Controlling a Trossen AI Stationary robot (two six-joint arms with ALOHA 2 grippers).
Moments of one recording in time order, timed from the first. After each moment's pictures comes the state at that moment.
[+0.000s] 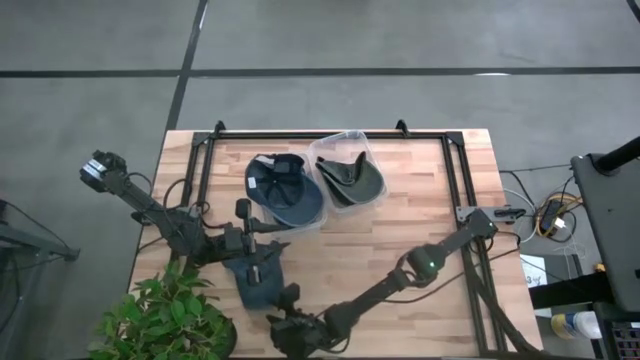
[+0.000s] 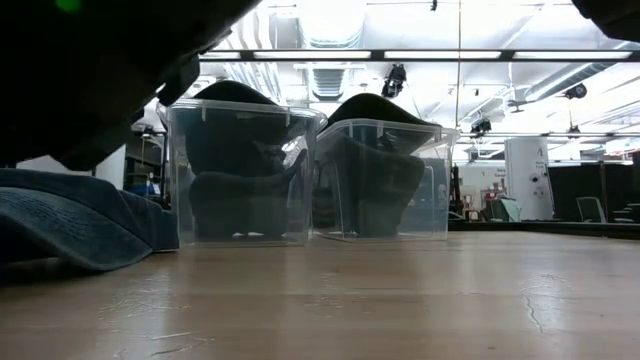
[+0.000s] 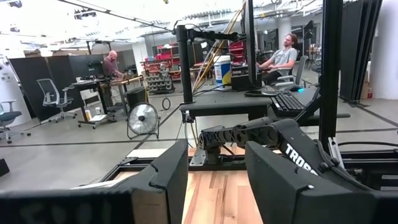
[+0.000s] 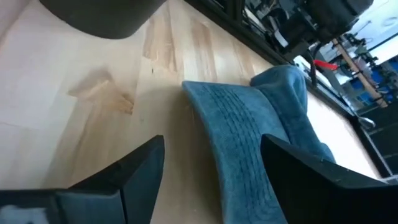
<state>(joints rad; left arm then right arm) -0.60 1.11 0.76 0.52 -0.77 0.18 0.55 2.77 2.35 -0.23 0.84 -0.17</state>
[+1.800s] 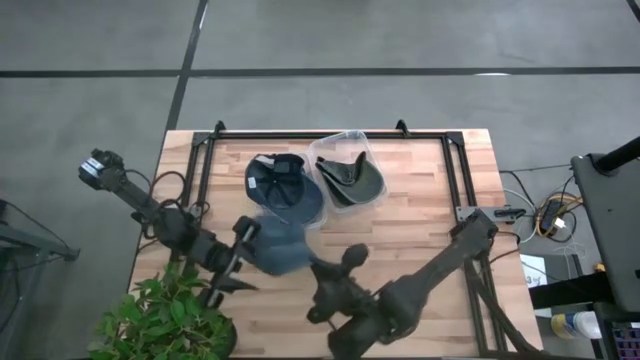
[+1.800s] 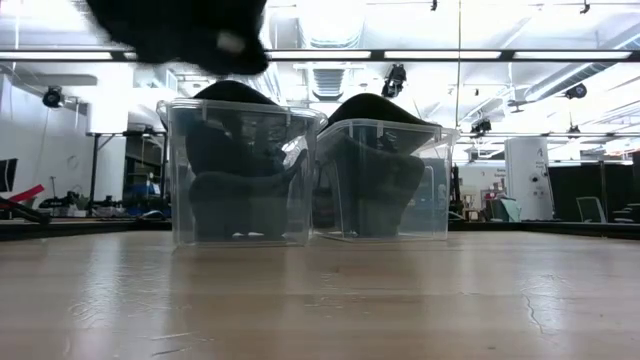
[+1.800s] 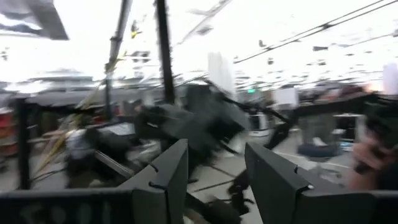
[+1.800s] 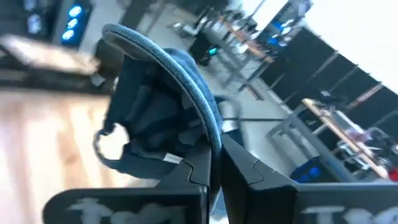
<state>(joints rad) -0.61 1.06 0.77 0.69 -0.14 0.13 0.63 2.22 2.35 -0.99 1.28 0.29</state>
